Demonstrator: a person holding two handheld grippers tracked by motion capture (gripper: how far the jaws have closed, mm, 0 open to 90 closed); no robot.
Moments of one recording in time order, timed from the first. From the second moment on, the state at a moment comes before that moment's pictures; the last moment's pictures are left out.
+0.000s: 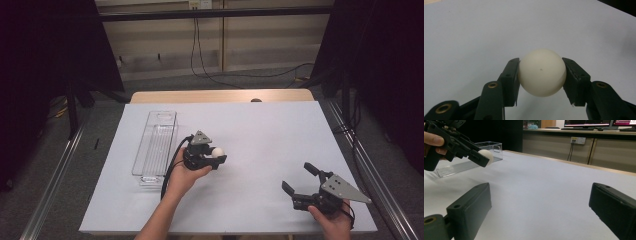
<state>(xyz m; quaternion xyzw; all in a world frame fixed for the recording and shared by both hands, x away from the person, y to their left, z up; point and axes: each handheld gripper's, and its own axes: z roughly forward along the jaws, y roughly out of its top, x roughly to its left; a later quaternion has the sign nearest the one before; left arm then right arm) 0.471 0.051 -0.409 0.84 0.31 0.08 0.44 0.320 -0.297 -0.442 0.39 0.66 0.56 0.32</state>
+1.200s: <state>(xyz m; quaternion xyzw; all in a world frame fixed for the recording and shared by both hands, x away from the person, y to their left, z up) 0.479 0.067 -0.405 0.83 0.34 0.08 0.43 0.320 -0.297 -0.441 0.39 0.66 0.56 0.31</state>
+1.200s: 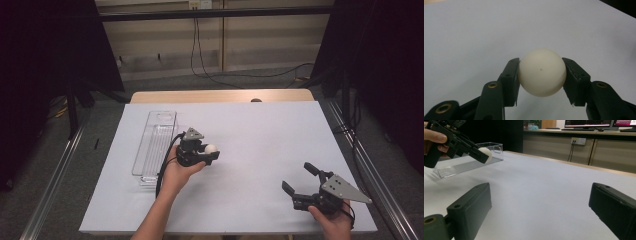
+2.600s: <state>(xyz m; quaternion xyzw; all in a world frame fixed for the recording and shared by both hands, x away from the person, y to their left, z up) 0.482 0.083 -0.397 0.82 0.37 0.10 0.43 0.319 -0.297 -0.440 0.39 0.66 0.57 0.31</state>
